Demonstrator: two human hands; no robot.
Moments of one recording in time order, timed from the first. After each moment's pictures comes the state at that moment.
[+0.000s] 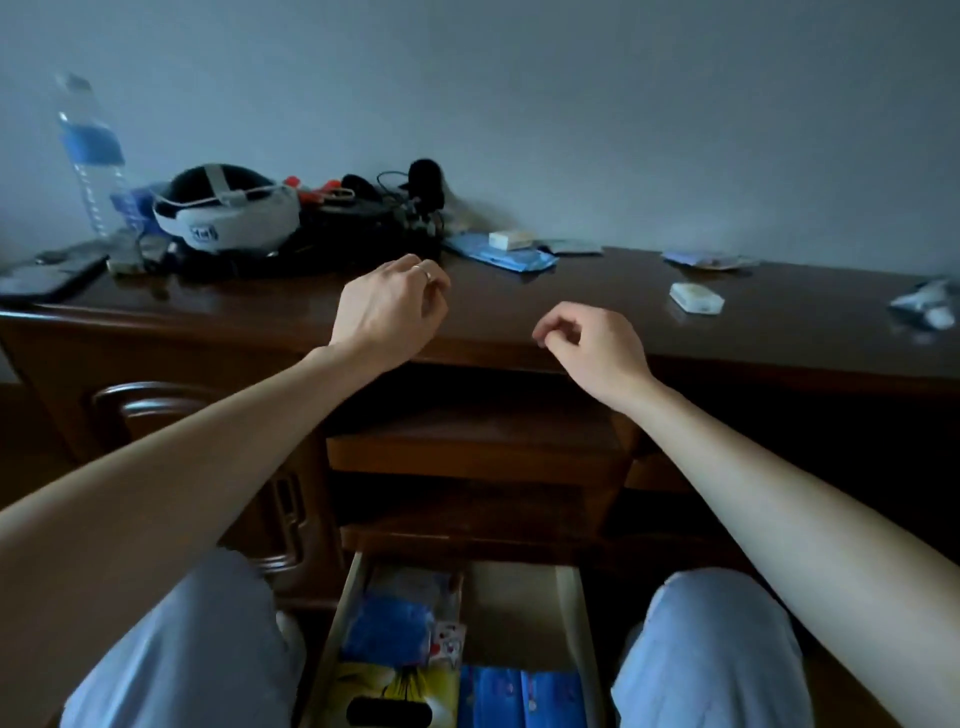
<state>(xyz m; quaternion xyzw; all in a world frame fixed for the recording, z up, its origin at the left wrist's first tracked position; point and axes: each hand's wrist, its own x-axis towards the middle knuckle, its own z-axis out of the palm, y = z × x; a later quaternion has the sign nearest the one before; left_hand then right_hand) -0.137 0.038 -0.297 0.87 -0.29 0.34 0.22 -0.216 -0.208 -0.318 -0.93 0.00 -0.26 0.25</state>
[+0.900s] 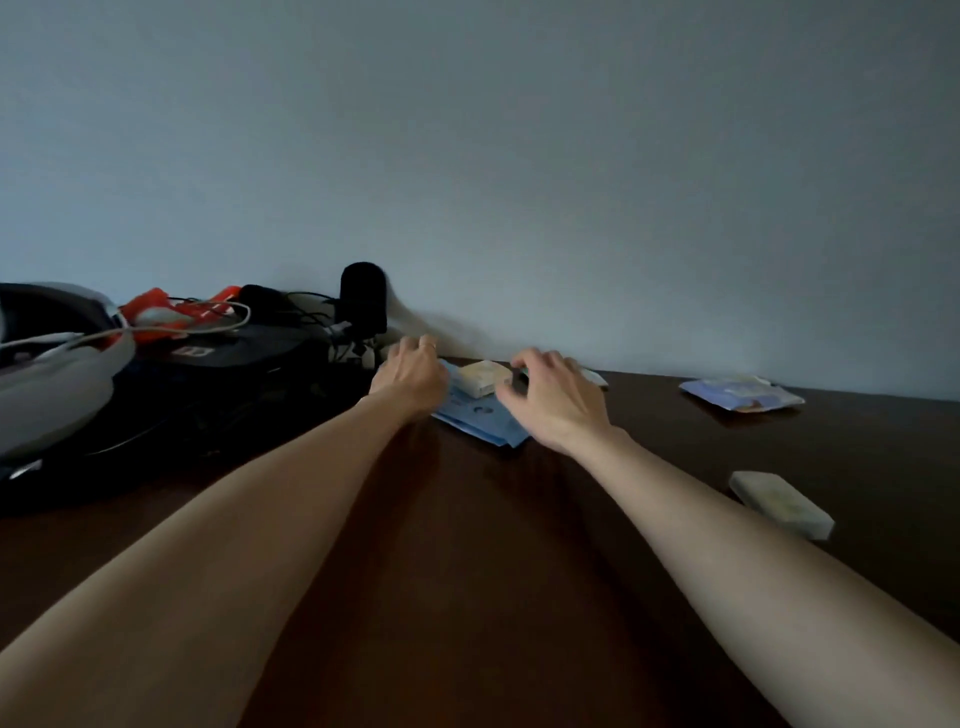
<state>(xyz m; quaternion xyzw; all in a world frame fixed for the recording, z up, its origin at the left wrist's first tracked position) 0.215 -0.149 -0.291 0.94 -0.22 0.10 0.23 0.094 -0.314 -0.276 -0.97 0.09 -0.22 0.08</state>
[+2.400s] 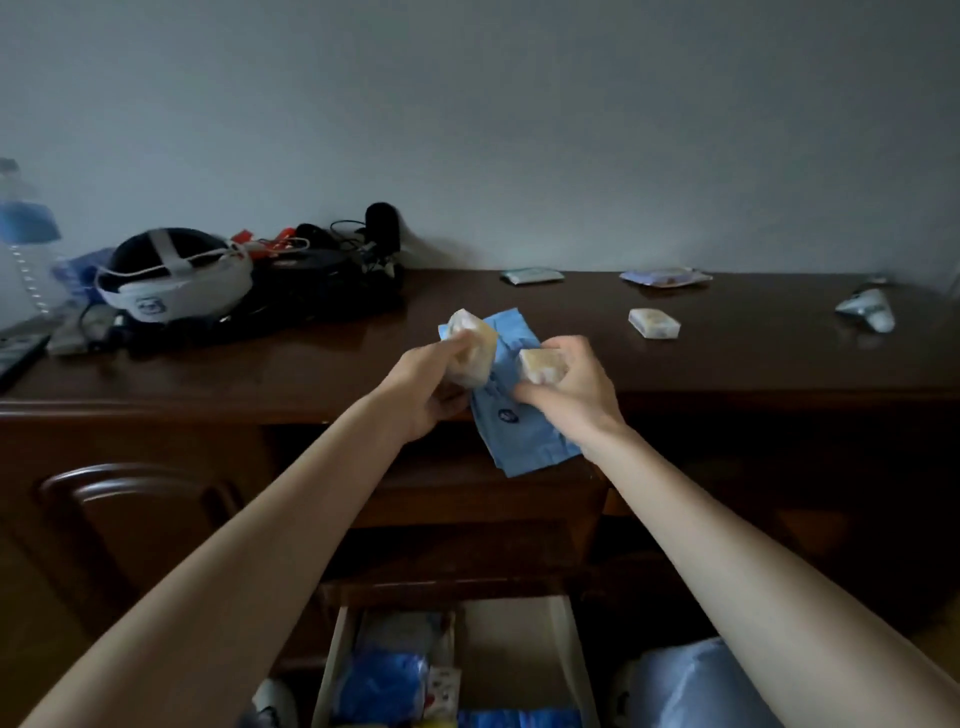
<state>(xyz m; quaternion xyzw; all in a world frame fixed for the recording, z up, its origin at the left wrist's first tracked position) -0.145 -0.045 -0.285 0.63 -0.06 -0.22 0.74 -0.226 -0.208 -0.305 -0.85 0.19 -0.22 0.44</state>
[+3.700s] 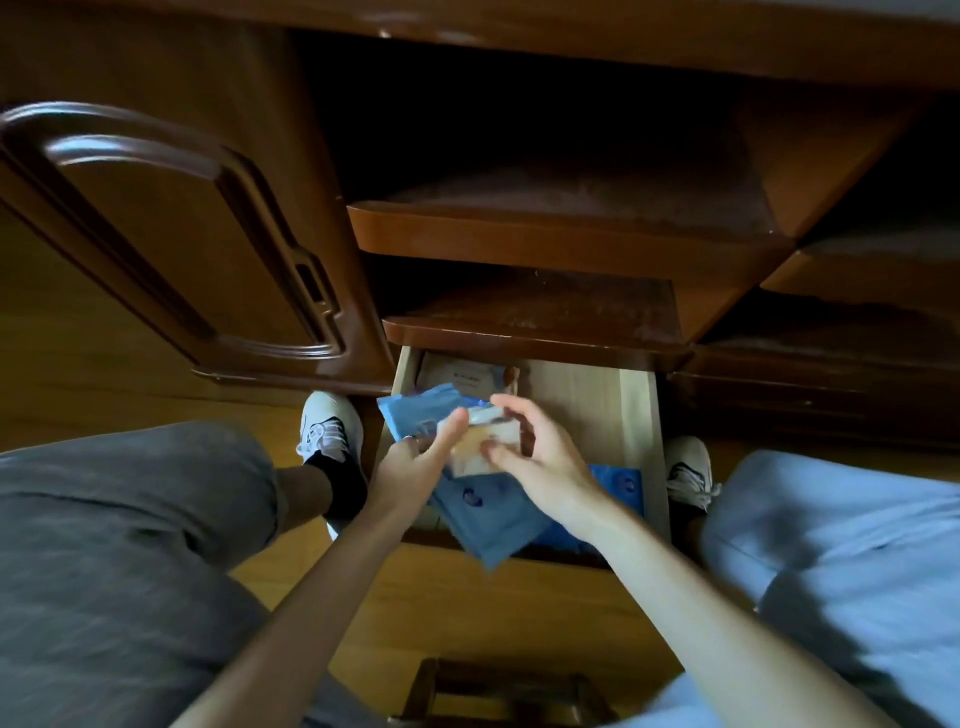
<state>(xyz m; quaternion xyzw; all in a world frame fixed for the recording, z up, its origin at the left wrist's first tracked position) -0.275 0.108 -0.629 0.75 0.12 -0.27 0.59 -0.315 -0.071 -0.619 -0.78 0.12 0.12 0.60</state>
